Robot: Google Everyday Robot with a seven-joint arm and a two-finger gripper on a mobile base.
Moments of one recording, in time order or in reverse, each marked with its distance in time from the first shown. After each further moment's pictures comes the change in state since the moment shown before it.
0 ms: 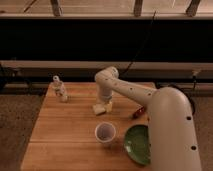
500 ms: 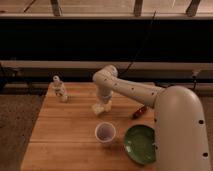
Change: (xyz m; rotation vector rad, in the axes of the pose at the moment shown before) arm -0.020 0.012 -0.040 0.052 0.059 -0.032
